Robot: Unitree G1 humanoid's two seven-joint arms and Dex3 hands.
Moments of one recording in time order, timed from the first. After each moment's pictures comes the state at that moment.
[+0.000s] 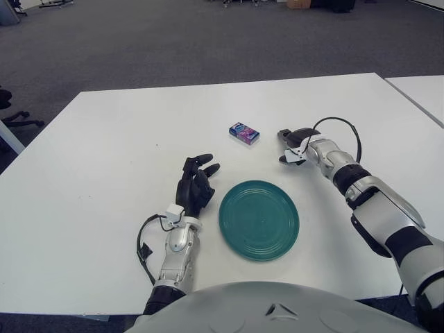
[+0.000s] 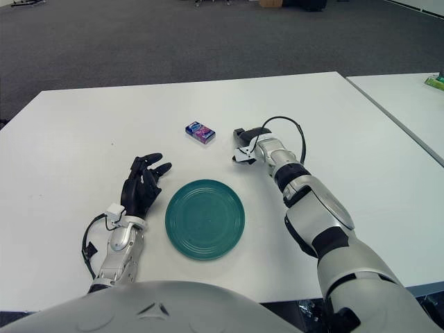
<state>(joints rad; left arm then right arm) 0.17 -0.12 -0.16 0.29 -0.18 -0.46 0.03 -0.81 -0.33 0.69 1.08 -0.88 -0.05 0.10</state>
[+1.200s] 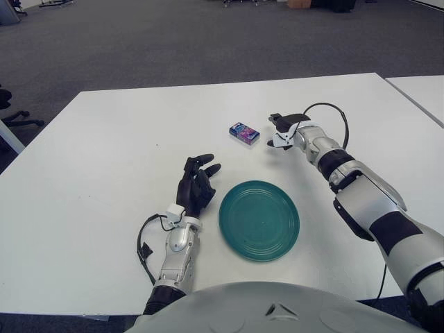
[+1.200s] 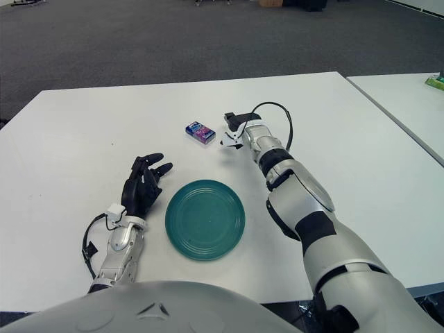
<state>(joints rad) 0.18 -0.11 -0.17 0.29 -0.17 -0.47 0.02 -0.95 -0.19 0.65 1.21 -0.84 0.00 0.04</state>
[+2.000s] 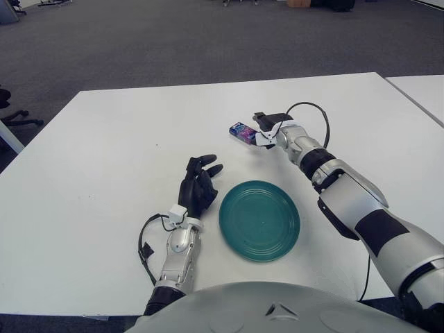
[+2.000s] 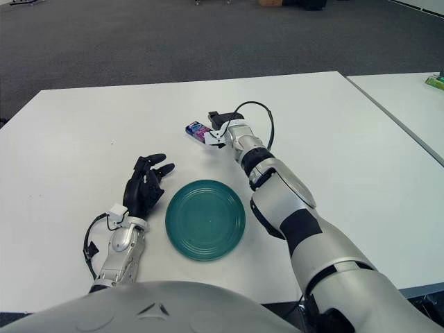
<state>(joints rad) 0.19 -0.12 -0.18 0.29 -0.15 -0.49 0.02 -0.98 -0.09 0.66 1.23 -0.82 0.01 0.04</state>
